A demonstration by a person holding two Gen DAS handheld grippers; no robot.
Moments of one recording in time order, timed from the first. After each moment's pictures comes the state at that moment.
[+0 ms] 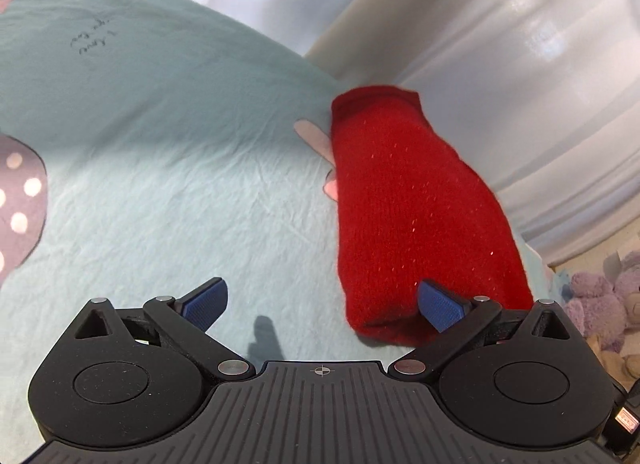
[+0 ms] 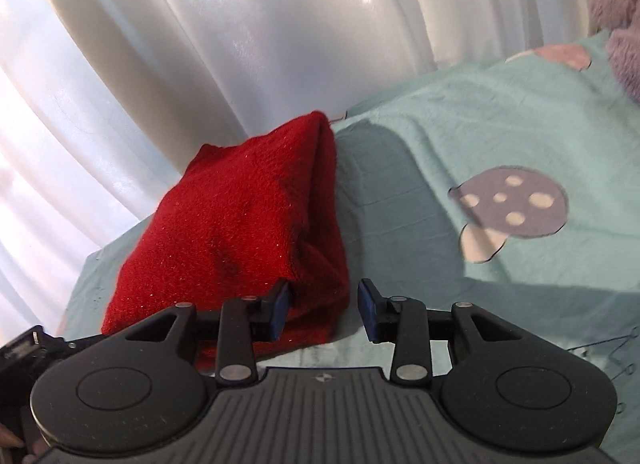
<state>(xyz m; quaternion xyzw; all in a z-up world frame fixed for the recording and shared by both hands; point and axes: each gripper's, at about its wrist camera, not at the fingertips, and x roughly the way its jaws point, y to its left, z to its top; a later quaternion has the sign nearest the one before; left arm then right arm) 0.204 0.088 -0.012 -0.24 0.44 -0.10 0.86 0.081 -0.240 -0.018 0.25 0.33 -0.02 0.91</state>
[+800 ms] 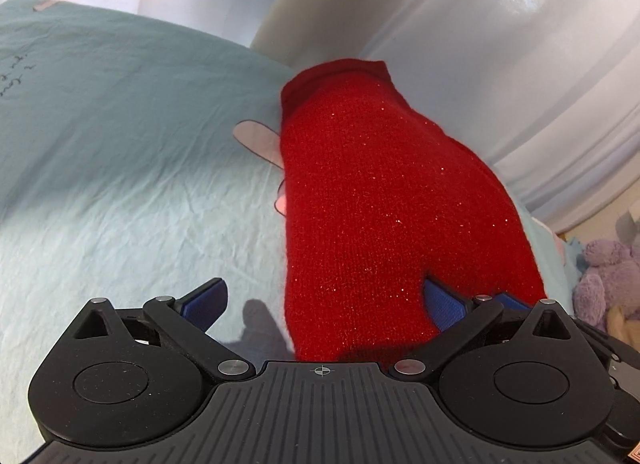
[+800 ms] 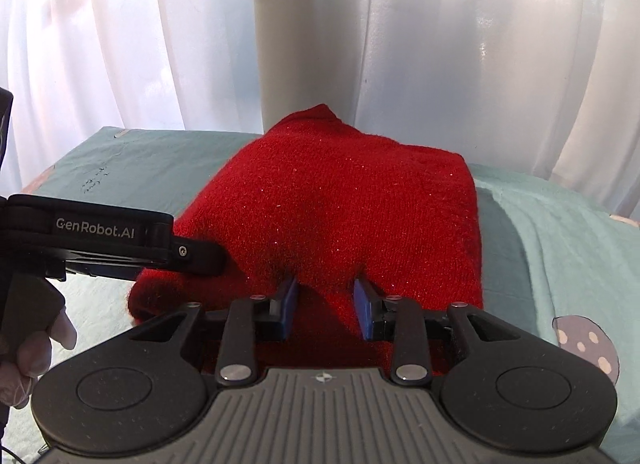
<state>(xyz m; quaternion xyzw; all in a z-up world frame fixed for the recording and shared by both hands) 0.256 0.042 -0.036 -0.18 0.46 -0.14 0.86 0.145 -0.130 -0.003 -0.01 0.35 0.07 0.94</state>
